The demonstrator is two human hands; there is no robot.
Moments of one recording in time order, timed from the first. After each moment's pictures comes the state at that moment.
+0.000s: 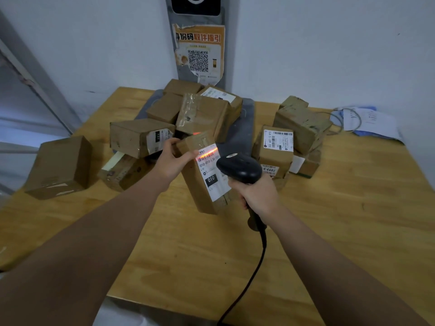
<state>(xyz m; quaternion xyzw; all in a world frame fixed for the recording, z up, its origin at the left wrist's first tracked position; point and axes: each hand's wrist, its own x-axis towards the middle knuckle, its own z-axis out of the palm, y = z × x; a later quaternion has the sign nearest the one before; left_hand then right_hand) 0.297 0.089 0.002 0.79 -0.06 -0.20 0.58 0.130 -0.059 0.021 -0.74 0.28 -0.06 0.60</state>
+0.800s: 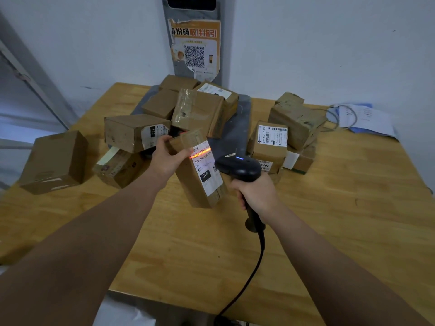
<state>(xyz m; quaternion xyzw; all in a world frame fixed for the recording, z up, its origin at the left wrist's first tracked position) 0.283 0.084 0.000 0.81 -0.04 -0.14 0.57 0.115 -0.065 0.026 -0.71 0.31 -0.02 0.64</state>
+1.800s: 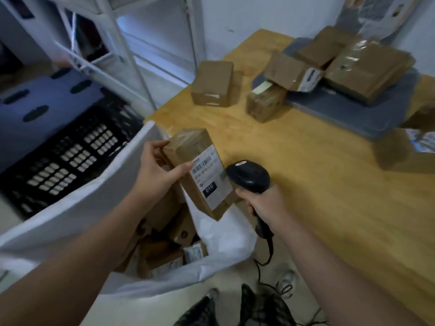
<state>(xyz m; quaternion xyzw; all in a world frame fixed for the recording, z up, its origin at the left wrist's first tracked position) 0.092 0.473 -0.014 0.82 0.09 0.03 0.56 0.066 0.242 -0.055 -0.76 0.15 0.15 0.61</state>
